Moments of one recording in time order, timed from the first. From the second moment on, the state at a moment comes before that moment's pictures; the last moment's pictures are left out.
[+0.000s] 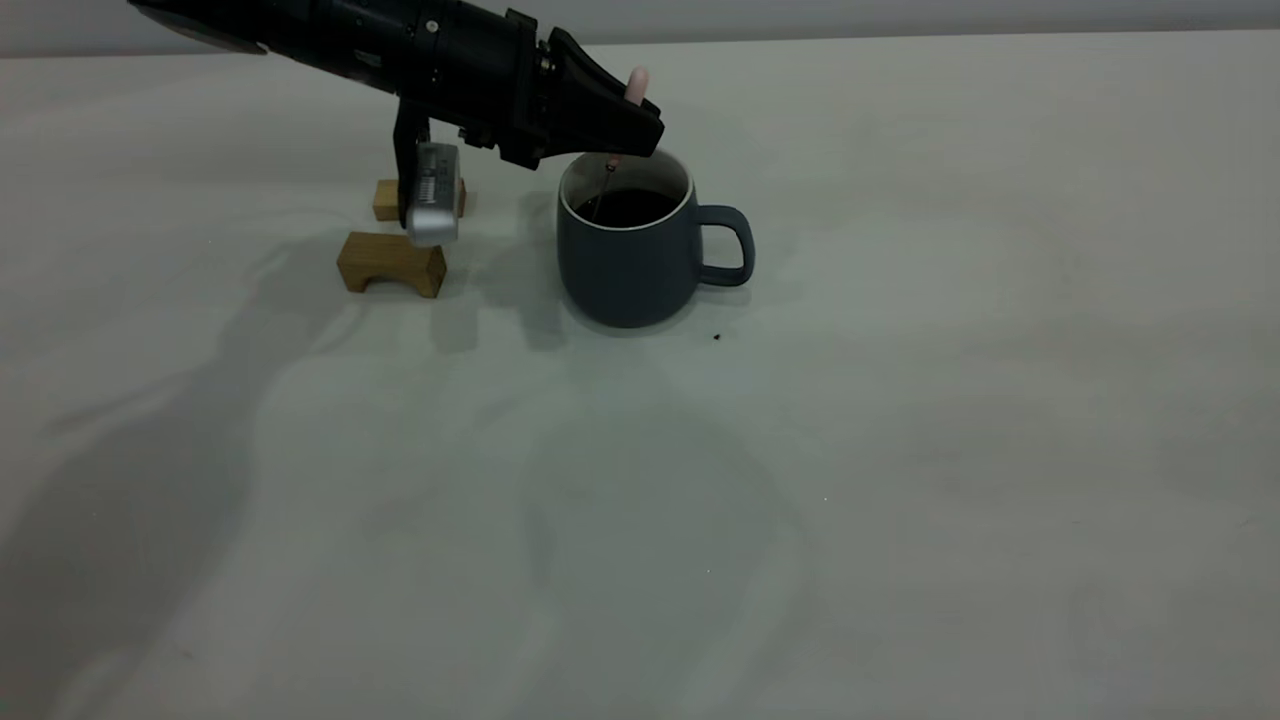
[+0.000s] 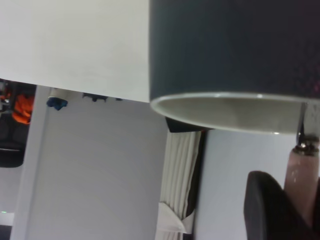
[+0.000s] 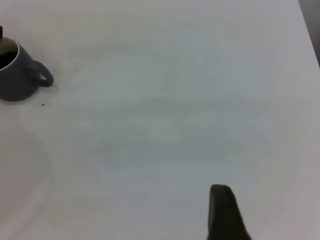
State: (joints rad) left arm -0.19 2.57 -1.67 -1.42 0.87 -0.98; right arm 0.07 0.02 -0.47 -0.04 1.13 0.06
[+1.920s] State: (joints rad) left arm -0.25 2.04 -1.67 -0.25 1.17 -0.47; right arm 0.07 0.02 -0.47 -0.04 1.13 0.06
